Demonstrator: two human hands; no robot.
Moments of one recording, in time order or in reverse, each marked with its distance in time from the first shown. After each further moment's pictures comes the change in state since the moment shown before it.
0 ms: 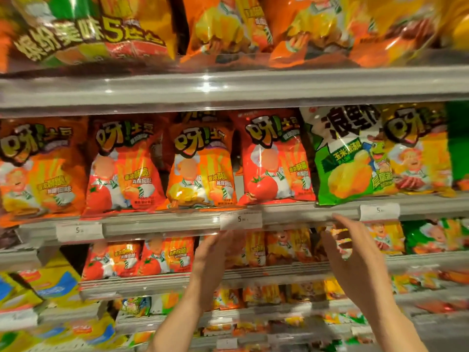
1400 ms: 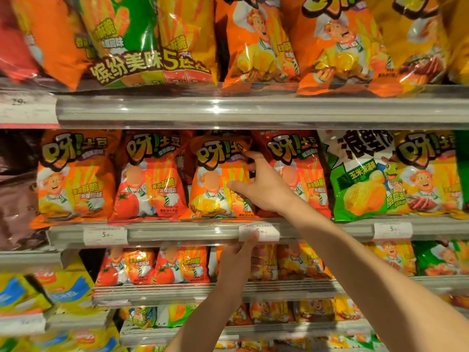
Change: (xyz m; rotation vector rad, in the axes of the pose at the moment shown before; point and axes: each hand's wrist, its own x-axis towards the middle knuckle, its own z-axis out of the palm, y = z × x) left_hand 0.011 0.006 0.014 -0.009 0.079 -0.080; right_hand 0.141 -0.172 0.076 0.222 -0.501 -0.033
